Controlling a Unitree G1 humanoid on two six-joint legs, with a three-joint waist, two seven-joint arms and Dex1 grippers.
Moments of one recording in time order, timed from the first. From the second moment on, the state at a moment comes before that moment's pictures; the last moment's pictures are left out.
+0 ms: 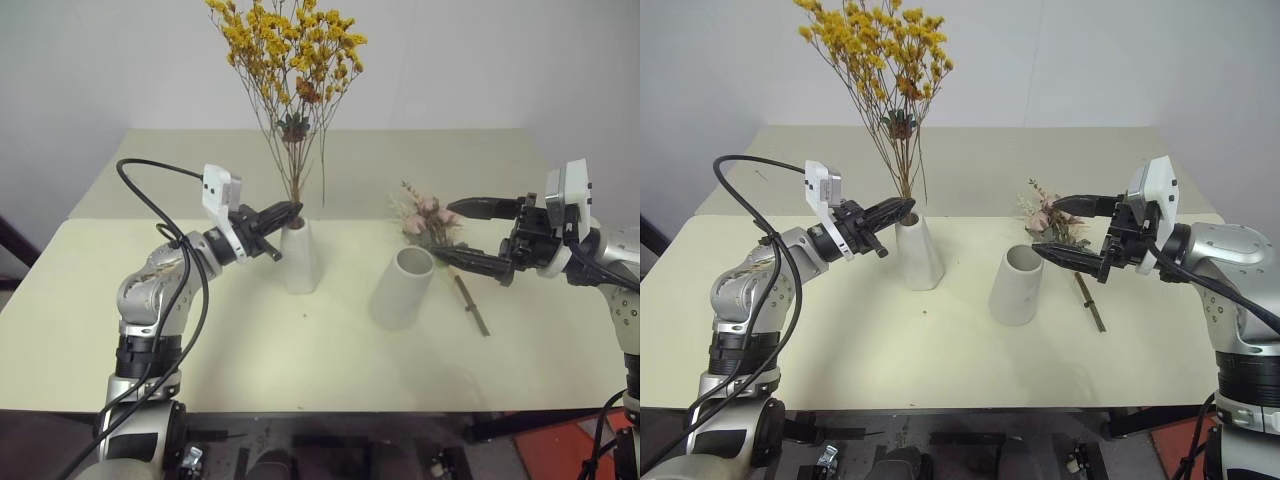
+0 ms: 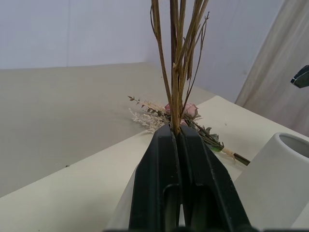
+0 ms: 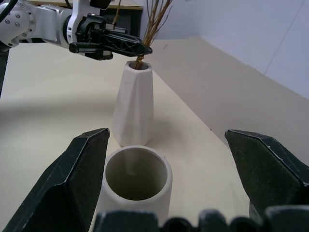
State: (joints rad) left arm -0.66 0.41 0.15 -0.02 -0.60 0.66 -0.70; right arm -0.52 -0.84 -0.20 -0.12 0.61 0.45 1.13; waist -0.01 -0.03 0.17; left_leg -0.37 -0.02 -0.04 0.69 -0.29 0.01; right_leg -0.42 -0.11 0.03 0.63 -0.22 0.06
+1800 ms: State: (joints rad) left arm -0.43 0.72 0.29 -0.30 -0.79 0.75 -0.83; right arm -0.53 -0.84 -0.20 -0.10 0.61 0.45 1.15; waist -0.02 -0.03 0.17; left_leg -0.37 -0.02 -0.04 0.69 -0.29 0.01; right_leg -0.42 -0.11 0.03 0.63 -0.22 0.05
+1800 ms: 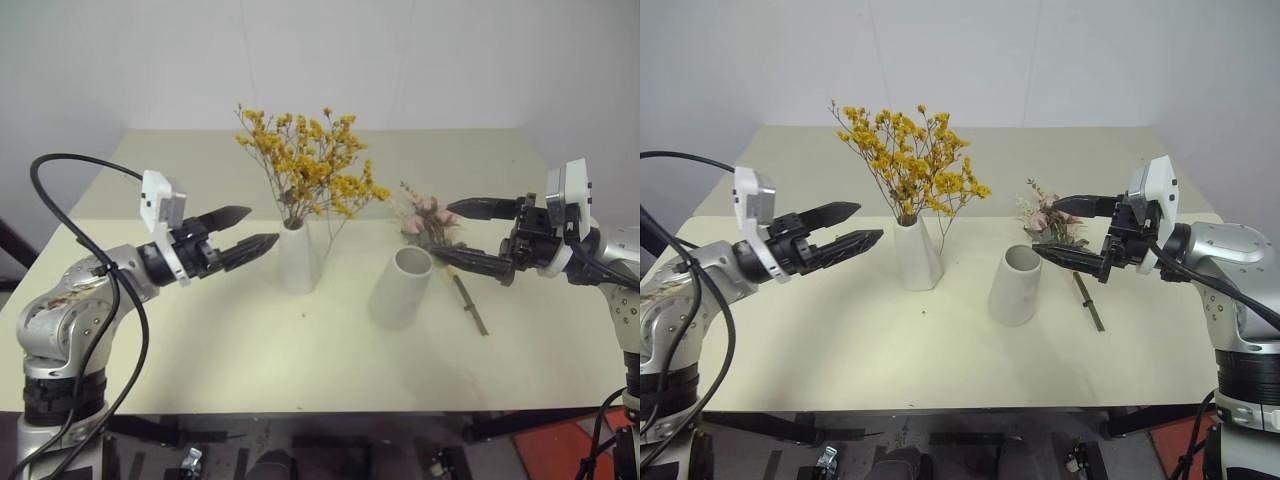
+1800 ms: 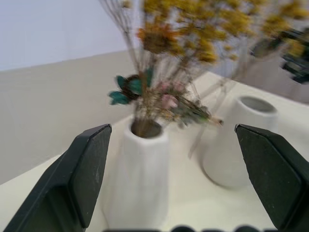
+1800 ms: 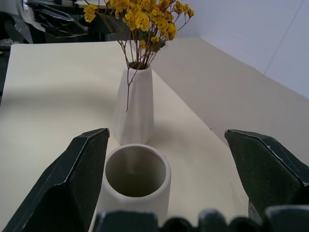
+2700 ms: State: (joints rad) left arm -0.45 0.79 0.19 -0.35 -0.80 0.61 -1.17; right arm -0.64 -0.89 -0.03 0.10 0.37 0.67 0.97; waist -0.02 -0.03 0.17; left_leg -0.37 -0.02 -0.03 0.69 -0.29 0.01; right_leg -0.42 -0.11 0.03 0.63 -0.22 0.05
